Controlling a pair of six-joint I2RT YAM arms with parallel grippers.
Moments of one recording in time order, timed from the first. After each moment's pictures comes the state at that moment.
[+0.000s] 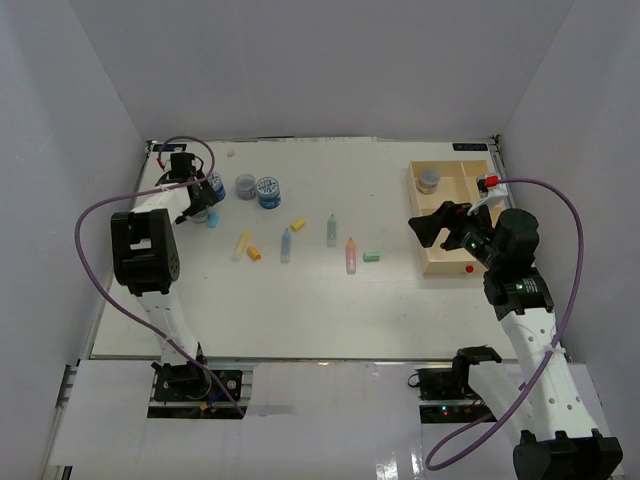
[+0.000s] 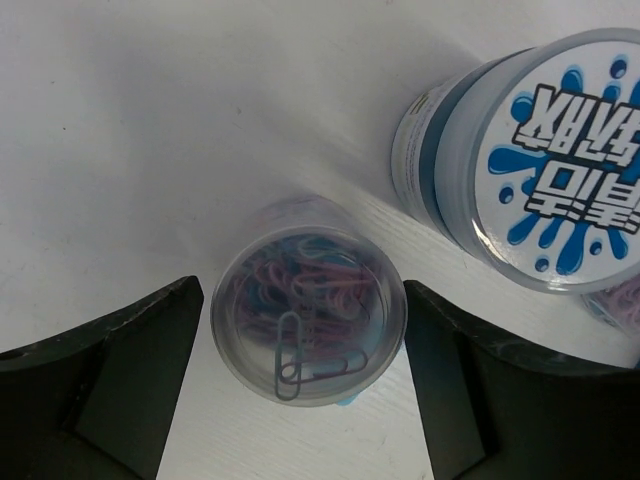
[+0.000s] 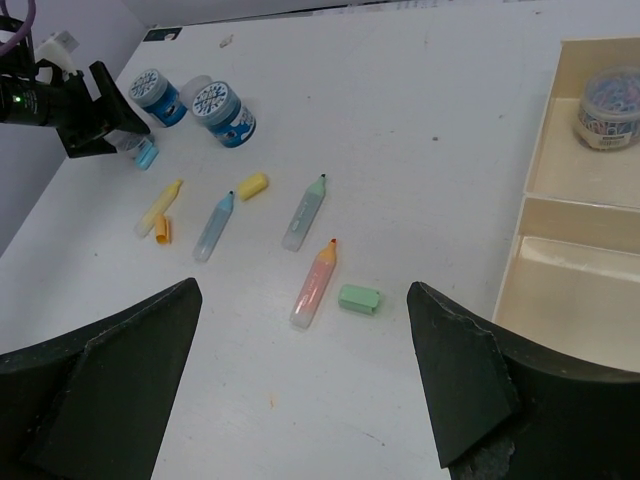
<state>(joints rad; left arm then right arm) 0.08 1.99 1.41 -0.34 -0.24 -0.42 0.11 0.75 0.77 -0.23 -0.43 0.30</state>
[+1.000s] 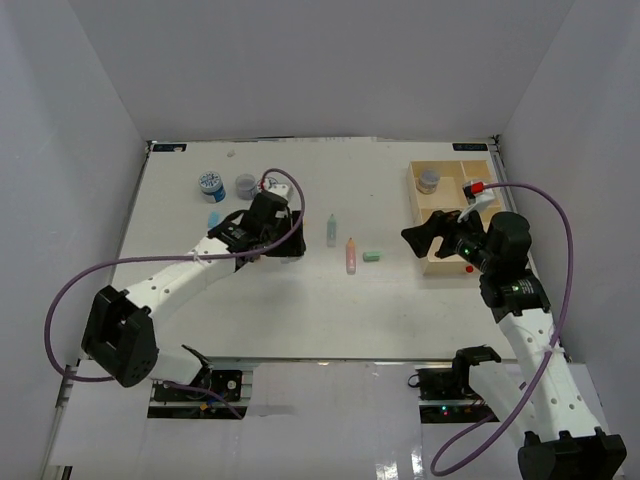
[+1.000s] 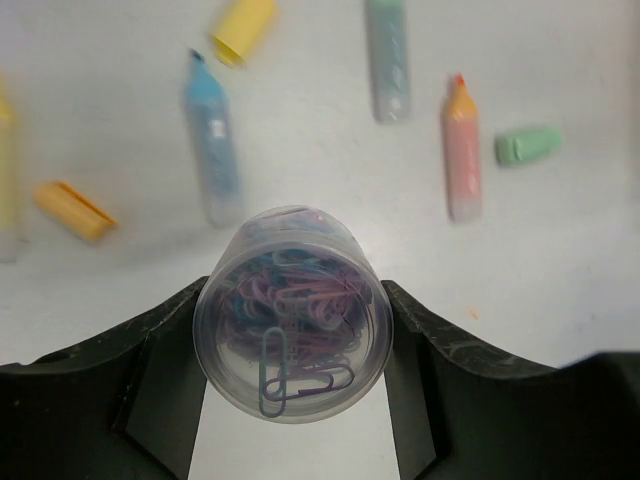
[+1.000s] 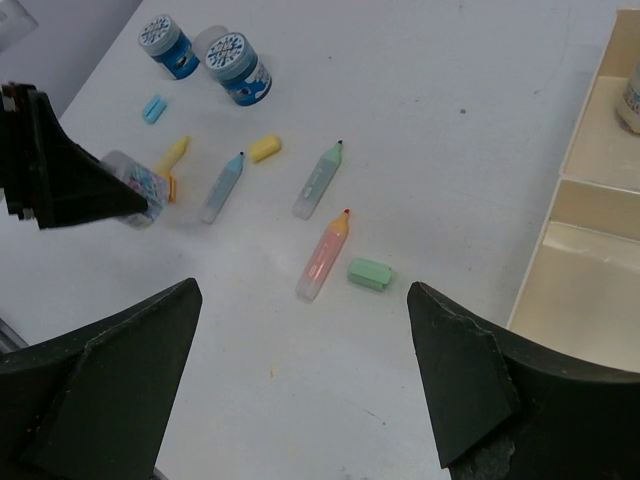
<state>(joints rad) -0.55 1.38 1.06 -0.46 -0.10 -0.46 0.15 0.74 0.74 -0.25 -0.47 0.25</state>
